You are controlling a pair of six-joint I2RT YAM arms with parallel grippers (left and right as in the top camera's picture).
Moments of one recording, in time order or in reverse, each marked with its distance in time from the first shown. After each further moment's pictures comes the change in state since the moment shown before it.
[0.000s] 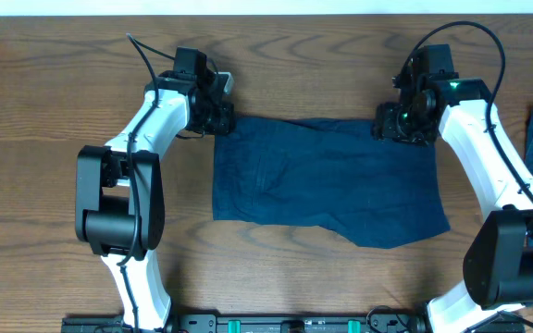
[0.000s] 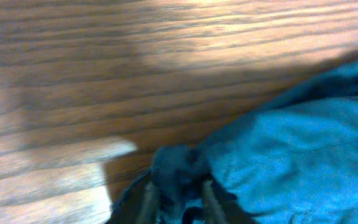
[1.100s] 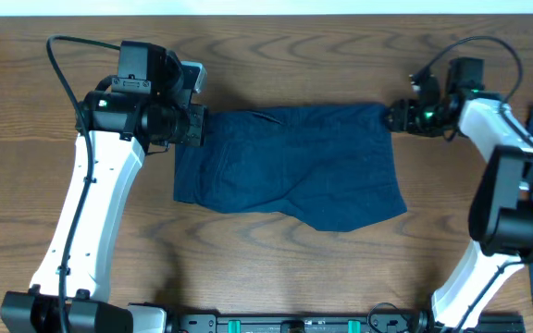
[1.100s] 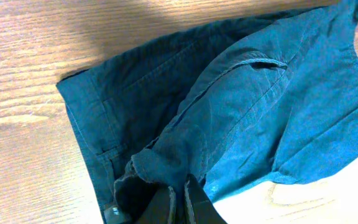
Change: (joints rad) left arm 0.021 -0.533 -0.004 -0.381 -0.087 0.048; right arm -0.214 0.290 -0.050 0.413 -0.385 -0.237
